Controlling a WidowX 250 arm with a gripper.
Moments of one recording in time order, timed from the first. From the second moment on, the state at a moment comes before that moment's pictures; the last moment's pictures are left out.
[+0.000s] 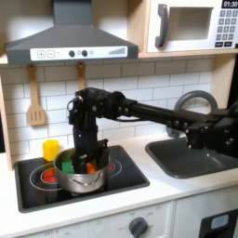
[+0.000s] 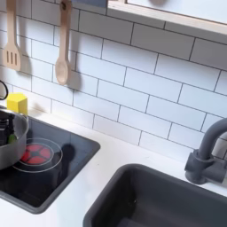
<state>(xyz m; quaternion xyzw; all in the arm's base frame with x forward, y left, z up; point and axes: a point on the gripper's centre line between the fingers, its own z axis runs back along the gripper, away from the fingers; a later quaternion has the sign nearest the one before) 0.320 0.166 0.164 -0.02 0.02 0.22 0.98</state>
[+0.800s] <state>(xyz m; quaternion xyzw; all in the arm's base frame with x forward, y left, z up) 0.317 0.144 0.173 -0.03 0.02 0.19 0.98</state>
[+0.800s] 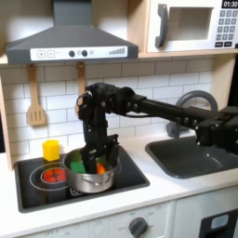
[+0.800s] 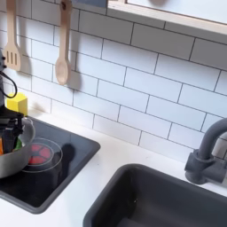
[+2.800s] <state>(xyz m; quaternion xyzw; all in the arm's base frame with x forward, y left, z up) 0.325 0.138 0.184 -0.04 0.00 0.20 0.98</state>
